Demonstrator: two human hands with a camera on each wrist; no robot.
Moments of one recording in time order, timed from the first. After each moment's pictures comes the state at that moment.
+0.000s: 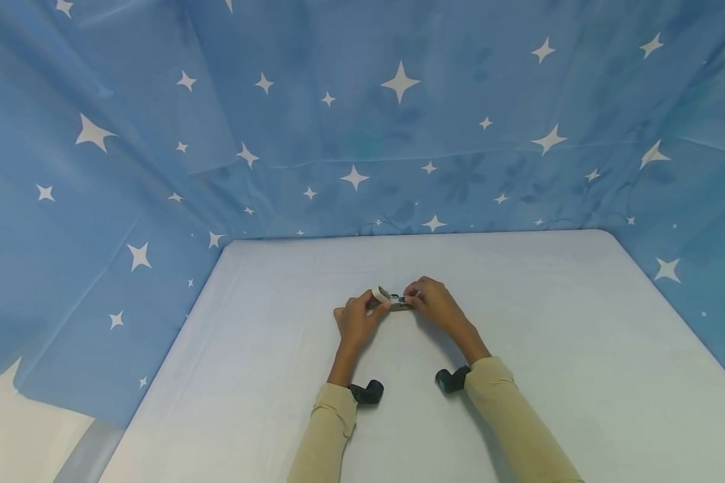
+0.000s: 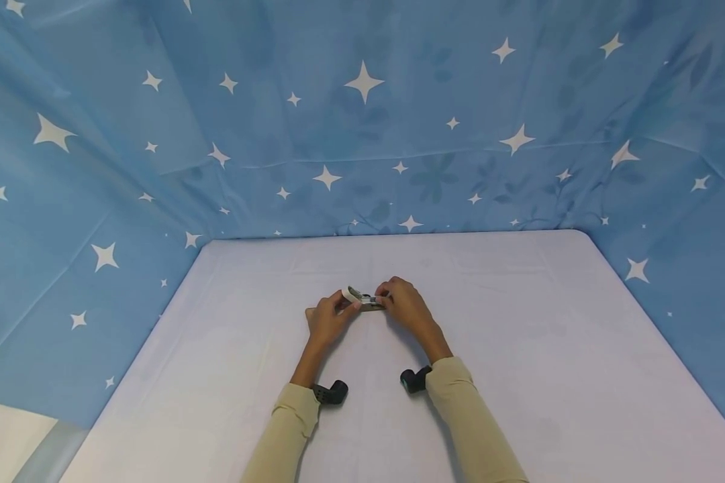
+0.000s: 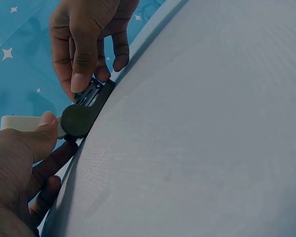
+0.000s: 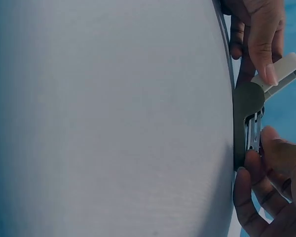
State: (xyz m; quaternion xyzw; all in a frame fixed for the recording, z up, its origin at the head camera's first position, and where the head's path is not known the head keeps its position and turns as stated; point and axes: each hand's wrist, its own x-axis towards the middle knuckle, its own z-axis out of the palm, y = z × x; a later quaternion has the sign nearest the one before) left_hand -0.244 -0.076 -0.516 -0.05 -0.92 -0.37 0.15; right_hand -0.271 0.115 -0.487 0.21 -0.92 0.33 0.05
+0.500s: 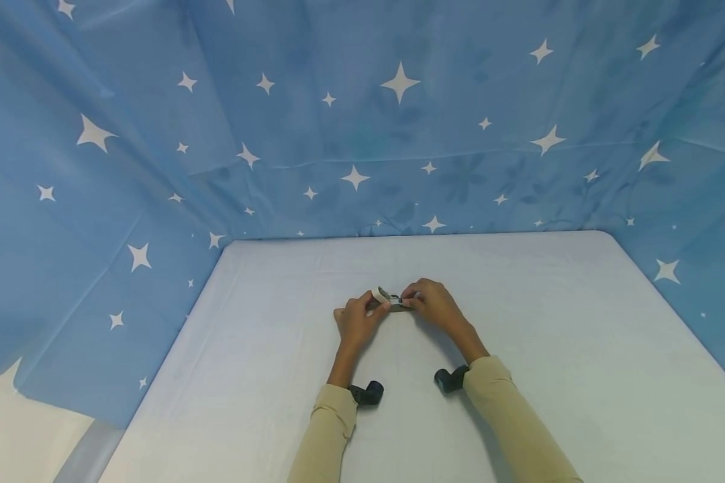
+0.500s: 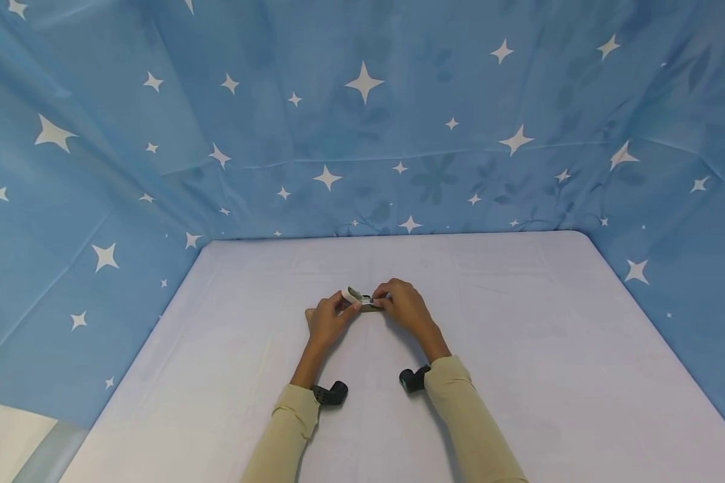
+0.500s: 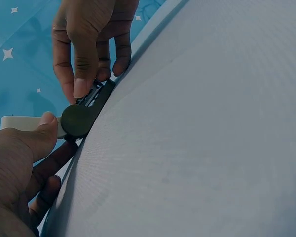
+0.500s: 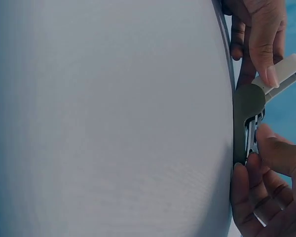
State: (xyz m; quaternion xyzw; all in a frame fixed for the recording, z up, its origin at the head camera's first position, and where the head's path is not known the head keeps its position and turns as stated) left_hand -0.243 -0.076 -0.517 -0.05 -0.92 -0.37 0.14; right_hand -0.270 0.114 -0.486 0.20 -0.92 0.34 0.05
